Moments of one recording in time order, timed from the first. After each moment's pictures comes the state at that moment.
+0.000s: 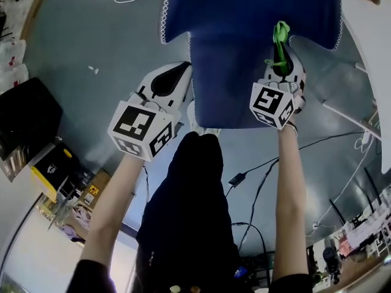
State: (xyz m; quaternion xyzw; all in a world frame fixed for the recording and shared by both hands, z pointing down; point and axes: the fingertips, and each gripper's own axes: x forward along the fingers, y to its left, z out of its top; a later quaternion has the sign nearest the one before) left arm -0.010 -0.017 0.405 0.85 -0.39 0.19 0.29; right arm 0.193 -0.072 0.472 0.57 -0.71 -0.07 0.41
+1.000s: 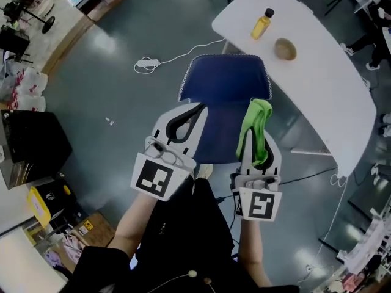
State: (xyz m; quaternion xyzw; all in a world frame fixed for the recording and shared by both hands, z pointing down) left arm 0.025 0.023 0.040 0.91 -0.41 0.02 0.04; right arm 0.135 0.063 0.066 0.62 -0.78 0.03 0.04
